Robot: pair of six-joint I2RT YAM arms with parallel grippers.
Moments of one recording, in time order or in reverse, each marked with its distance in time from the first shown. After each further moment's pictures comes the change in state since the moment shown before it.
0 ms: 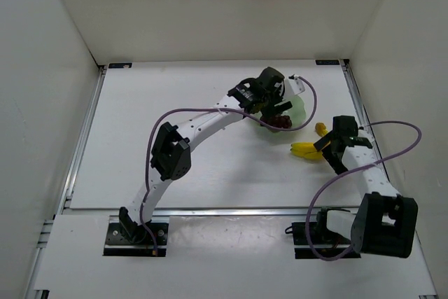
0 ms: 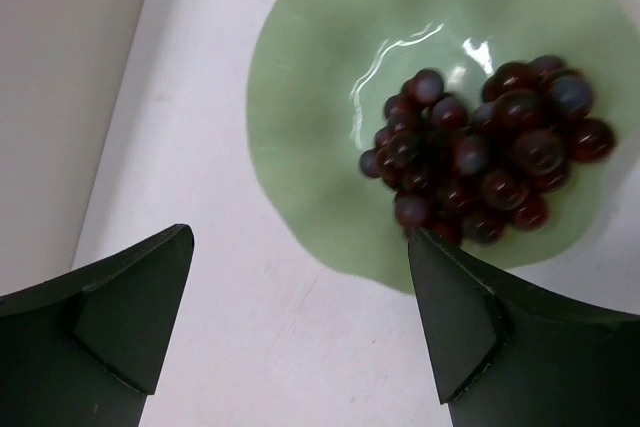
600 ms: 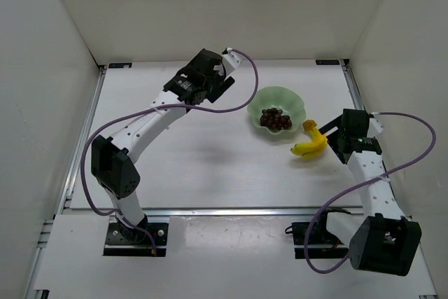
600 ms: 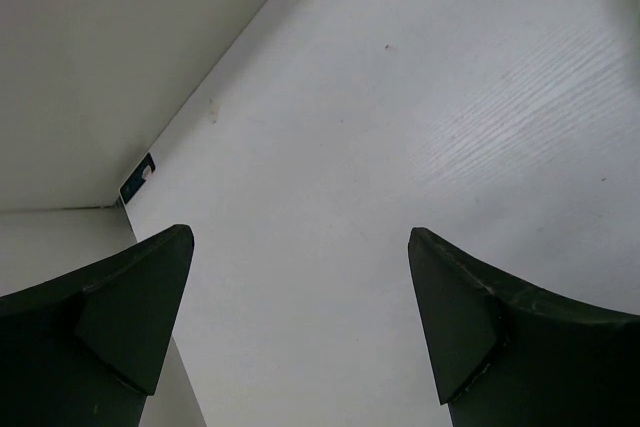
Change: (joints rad) left arm 0.233 -0.537 -0.493 0.025 -0.240 -0.059; right arm -0.019 -0.073 0.097 0.061 -0.060 -0.001
